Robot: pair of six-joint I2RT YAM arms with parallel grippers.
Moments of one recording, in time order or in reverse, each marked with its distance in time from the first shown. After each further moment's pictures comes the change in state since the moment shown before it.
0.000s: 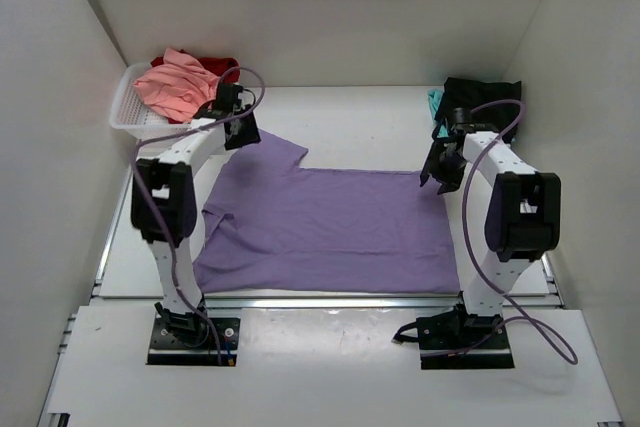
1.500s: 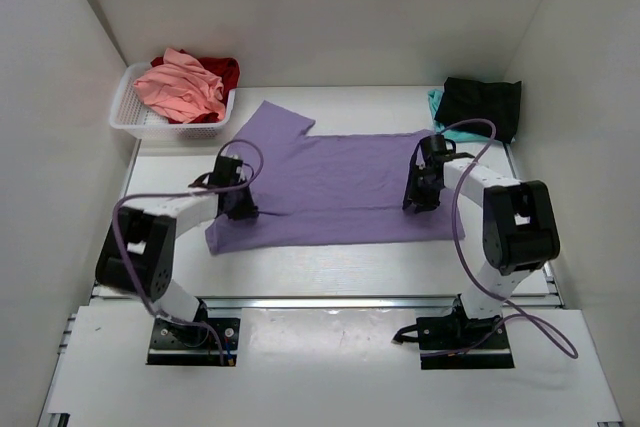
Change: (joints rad) left arm -0.081 -0.274 -0.641 0.231 0.090 -0.099; right arm 0.135 -0.027 -0.240 0.227 -0.018 -0.023
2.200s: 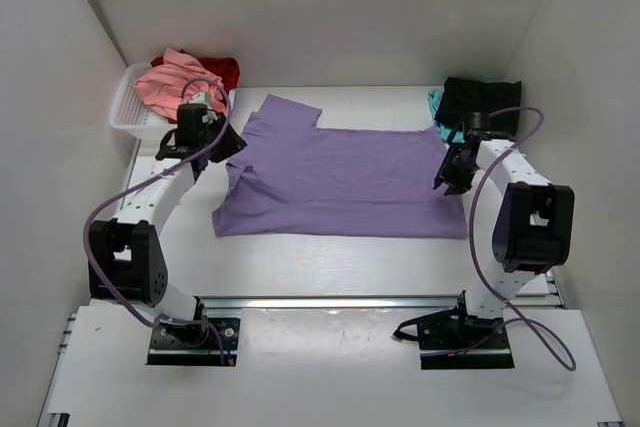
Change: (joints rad) left arm 0.184 -0.102 0.307 -0.017 0.108 -0.024; right arm -0.245 -0.025 0.186 -0.192 -0.017 0.016
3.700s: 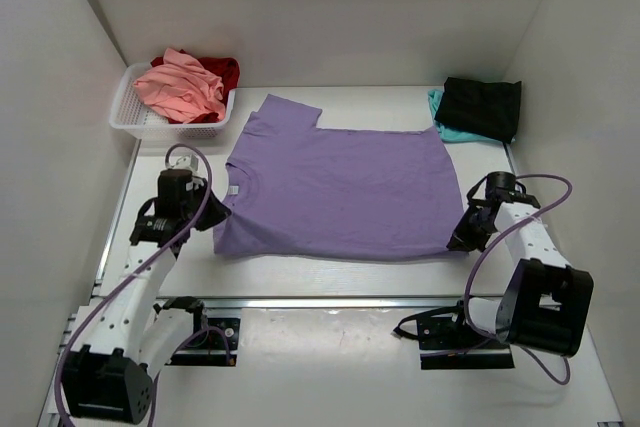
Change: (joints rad) left arm -0.028 -0.645 -0.427 -0.352 -0.005 -0.011; right arm -0.141 -0.488 -0.518 -0.086 -0.093 0.006
